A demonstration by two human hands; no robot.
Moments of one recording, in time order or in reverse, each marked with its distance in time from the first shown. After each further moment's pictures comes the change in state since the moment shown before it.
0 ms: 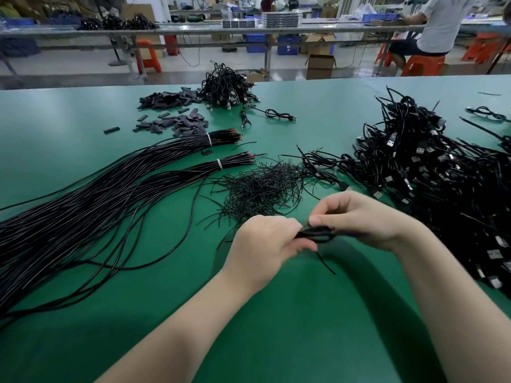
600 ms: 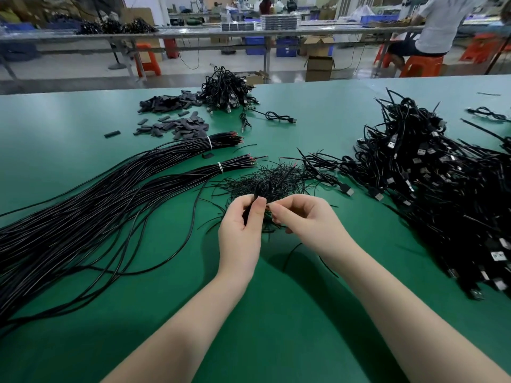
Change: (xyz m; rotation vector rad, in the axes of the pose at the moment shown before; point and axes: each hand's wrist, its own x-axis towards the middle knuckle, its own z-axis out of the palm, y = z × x) left_hand 0.000 -0.016 0.008 -0.613 0.313 -0.858; right_hand 0.037 0.009 0.067 0.057 0.452 -0.131
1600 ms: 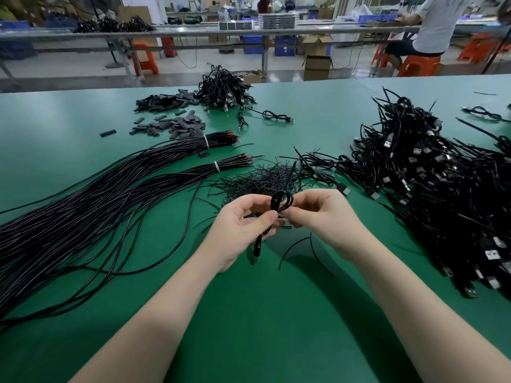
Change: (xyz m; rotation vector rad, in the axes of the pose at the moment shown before) left_hand 0.018 0.006 -0.016 -0.338 -0.483 -0.143; right_hand 0.003 -0.005 -0.027 -0.032 -0.015 -0.010
